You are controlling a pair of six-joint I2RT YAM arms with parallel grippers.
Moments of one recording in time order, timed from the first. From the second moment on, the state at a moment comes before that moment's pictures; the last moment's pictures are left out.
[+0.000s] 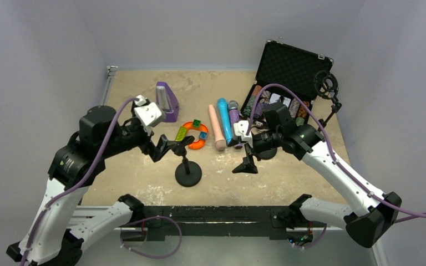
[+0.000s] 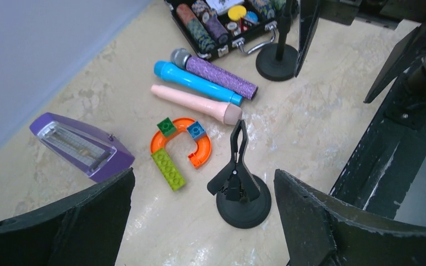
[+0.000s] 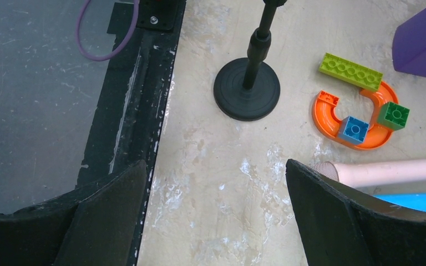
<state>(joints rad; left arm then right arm) -0.55 0.84 1.40 -0.95 0.31 0.24 0.62 1.11 1.10 -0.78 -0.89 -0.67</state>
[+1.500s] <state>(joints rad) -0.55 0.18 0.79 -0.77 -0.14 0.00 0.62 1.32 1.43 -0.89 -0.70 -0.54</state>
